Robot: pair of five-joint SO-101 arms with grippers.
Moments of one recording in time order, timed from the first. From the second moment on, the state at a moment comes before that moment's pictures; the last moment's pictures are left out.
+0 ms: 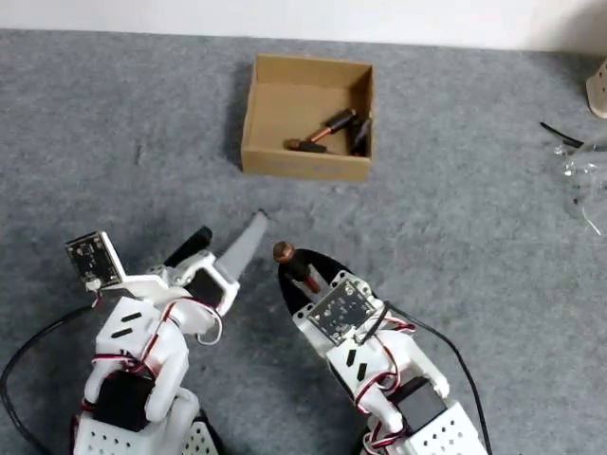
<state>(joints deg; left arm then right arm) 8.7 -103.8 82.1 48.6 43.0 -38.7 -104.6 95.4 29.1 19.8</state>
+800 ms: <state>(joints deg) 3.0 -103.7 96.0 35.6 3.8 -30.6 -104.6 95.7 21.2 19.5</state>
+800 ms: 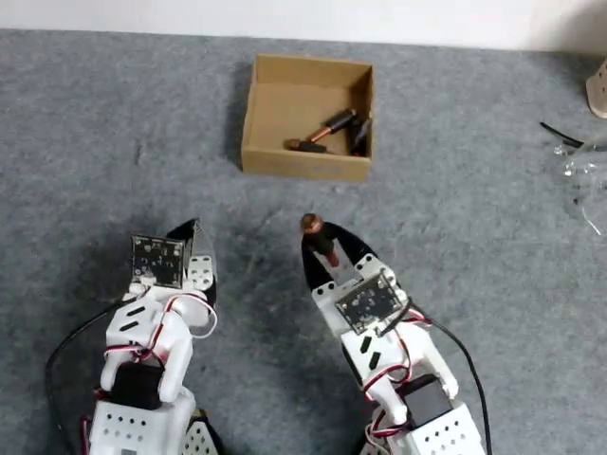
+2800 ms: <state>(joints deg) 3.0 -103.7 96.0 33.5 3.7 -14.3 64.6 -72.5 62.9 14.3</state>
